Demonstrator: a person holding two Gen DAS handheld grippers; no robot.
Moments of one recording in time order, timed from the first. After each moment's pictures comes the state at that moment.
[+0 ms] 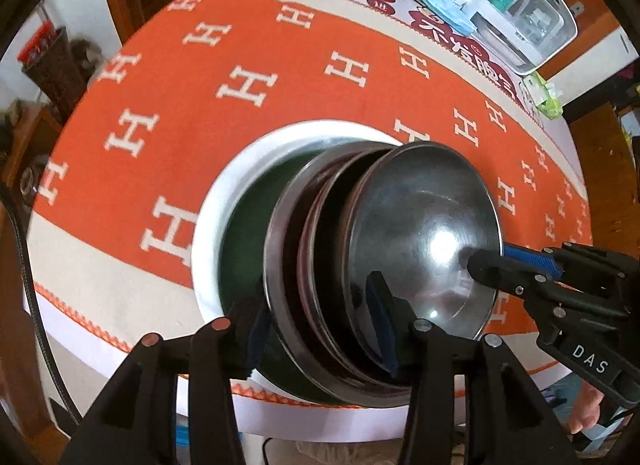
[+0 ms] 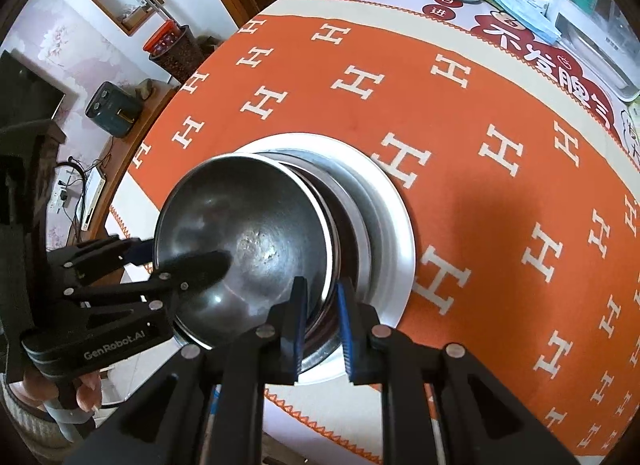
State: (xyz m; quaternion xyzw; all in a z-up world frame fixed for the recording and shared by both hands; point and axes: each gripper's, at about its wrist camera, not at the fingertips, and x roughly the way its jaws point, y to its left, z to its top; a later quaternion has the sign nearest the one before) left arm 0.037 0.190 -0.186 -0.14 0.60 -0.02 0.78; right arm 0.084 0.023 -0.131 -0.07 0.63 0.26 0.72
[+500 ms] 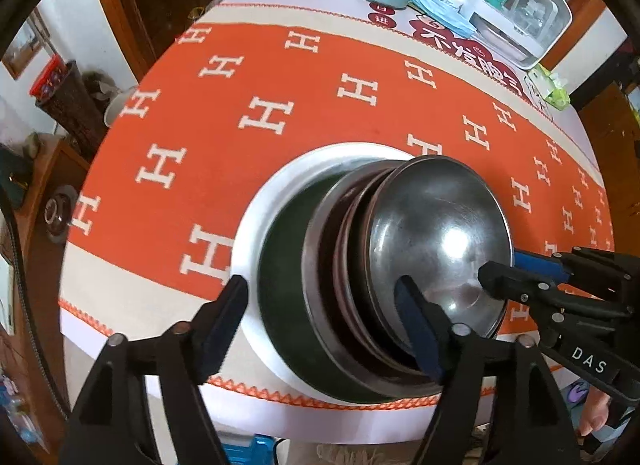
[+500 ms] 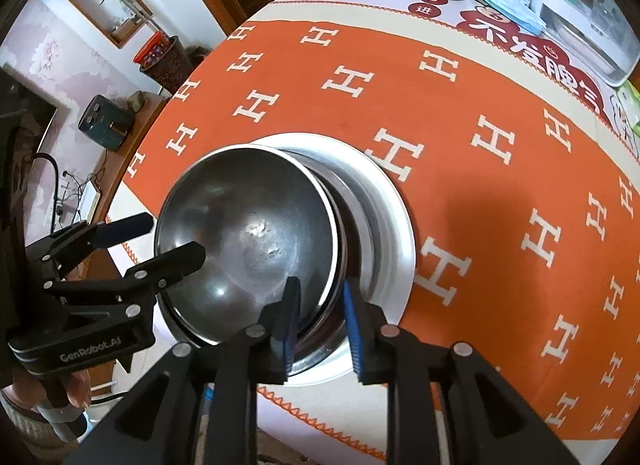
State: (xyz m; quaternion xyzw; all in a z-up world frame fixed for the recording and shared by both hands) left arm 0.032 0.197 -0.166 -0.08 0.59 0.00 0.81; right arm 0.077 0.021 -0.131 -0.05 0.63 0.24 0.73
